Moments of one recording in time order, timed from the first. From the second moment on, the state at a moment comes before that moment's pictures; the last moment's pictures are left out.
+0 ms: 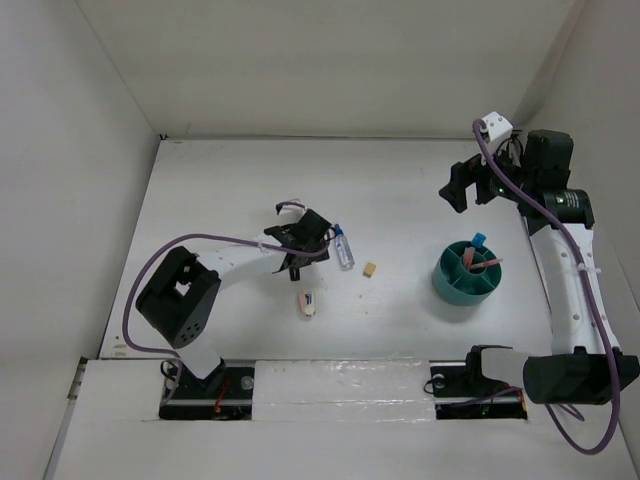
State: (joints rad) left arm -0.74 1.64 1.01 -0.46 -0.47 -0.89; right arm -0.04 1.21 1.43 -0.74 -0.54 -0.34
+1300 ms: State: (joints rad) left arm -0.74 1.63 0.96 -0.40 -0.39 -0.76; right arm -0.02 1.21 1.40 -0.73 -0.66 -0.35
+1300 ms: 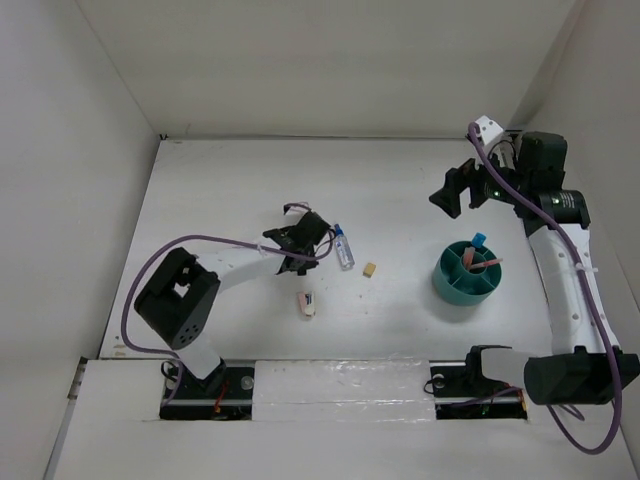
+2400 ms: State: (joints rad) left arm -1.22 1.47 1.06 0.40 -0.68 -0.11; right arm 0.06 1.31 1.41 -0.79 -1.13 -0.32
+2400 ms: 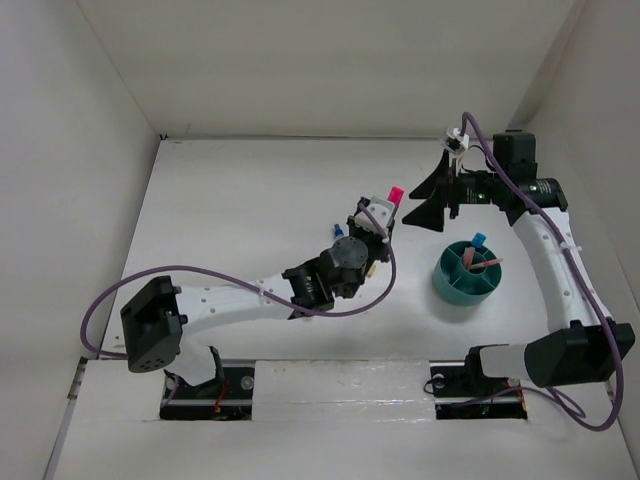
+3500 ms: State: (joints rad) left arm -1.29 1.55 1.11 0.47 -0.70 -0.02; right arm 0.09 1.31 1.36 -0.65 -1.13 -0.19
